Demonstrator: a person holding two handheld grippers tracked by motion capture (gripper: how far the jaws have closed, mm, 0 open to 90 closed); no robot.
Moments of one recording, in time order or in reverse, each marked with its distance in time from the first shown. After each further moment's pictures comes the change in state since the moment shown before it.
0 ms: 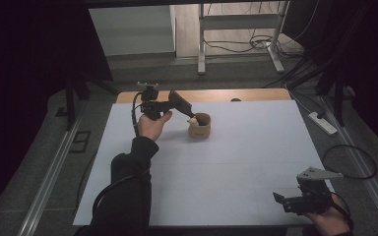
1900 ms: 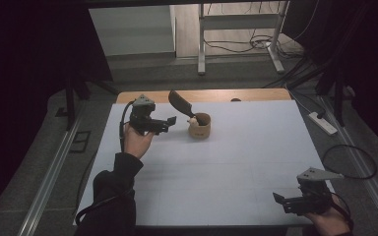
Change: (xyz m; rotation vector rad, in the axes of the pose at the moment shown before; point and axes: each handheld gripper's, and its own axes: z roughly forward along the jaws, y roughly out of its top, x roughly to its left) left arm -0.026 -0.043 -0.046 -0.043 0.193 0.401; right arm 0.001 0.000 -0.001 -0.013 0.005 -0.007
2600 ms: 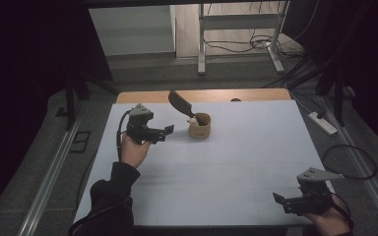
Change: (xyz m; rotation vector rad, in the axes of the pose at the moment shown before) left arm -0.004 -0.025 -0.007 0.001 -0.033 -0.012; right arm 0.001 0.000 -0.001 -0.006 0.000 -0.006
